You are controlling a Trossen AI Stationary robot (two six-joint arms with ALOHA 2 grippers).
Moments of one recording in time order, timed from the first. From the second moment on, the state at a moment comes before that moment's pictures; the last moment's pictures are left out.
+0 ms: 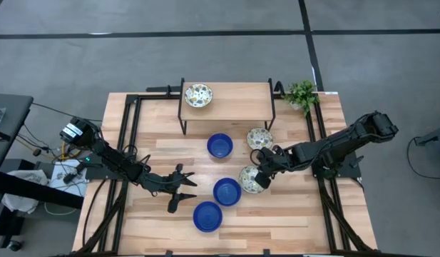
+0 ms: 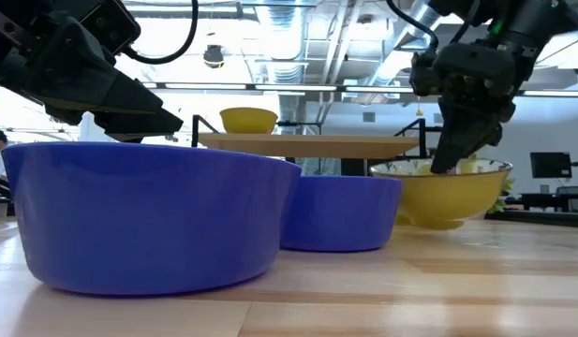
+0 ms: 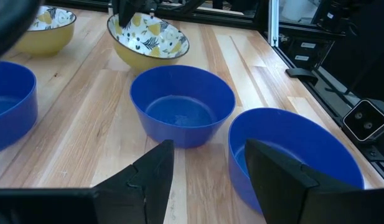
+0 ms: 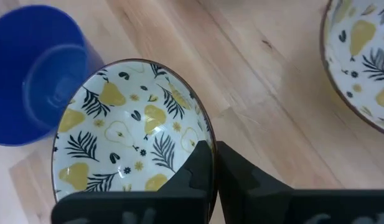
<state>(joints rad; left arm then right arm) -0.56 1.33 0.31 0.84 -0.40 -0.25 0.25 1.36 0.73 -0.47 0.22 0.74</state>
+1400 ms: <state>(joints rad) -0.55 1.33 0.32 0.94 -0.40 0.33 0.15 1.35 0.91 -0.28 0.19 0.63</state>
